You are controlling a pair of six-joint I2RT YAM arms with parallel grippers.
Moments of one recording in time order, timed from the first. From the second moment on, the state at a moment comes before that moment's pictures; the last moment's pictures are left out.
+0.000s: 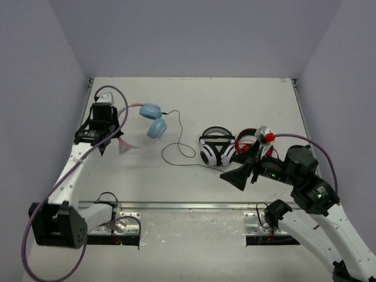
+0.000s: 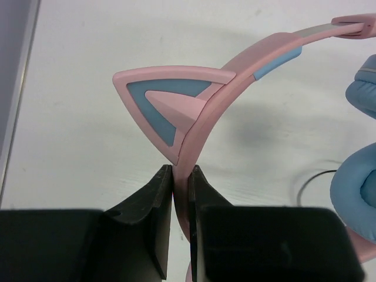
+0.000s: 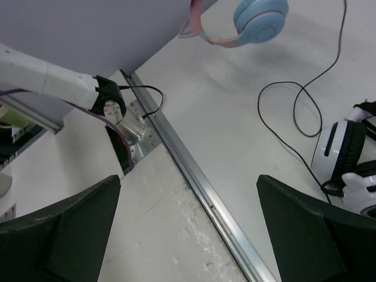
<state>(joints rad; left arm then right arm) -0.01 1.21 0.94 -0.54 -0.19 -0.20 0.57 0.48 0.77 -0.52 -0.51 0.32</state>
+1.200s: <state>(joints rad) -0.15 0.62 1.43 -0.85 0.14 -0.33 0.71 1.18 0.84 0.12 -0.61 0.31</state>
